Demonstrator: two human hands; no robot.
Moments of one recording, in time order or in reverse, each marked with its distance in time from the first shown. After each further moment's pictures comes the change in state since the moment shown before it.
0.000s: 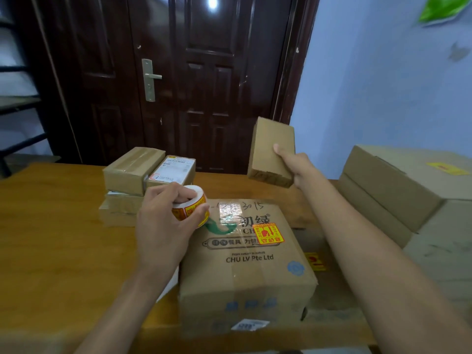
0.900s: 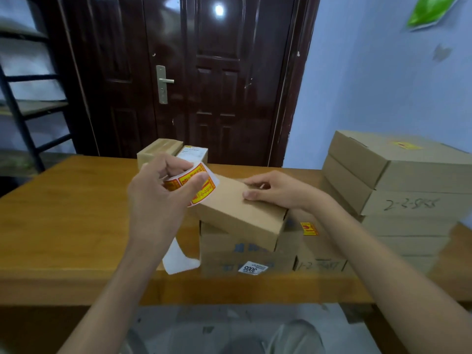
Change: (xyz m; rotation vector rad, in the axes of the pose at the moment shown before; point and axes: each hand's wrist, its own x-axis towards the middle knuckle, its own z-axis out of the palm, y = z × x) left_hand -0.043 0.074 -0.093 -0.273 0.047 -0.171; right_hand -0.206 0.012 -0.003 -0.912 -0.597 -0.457
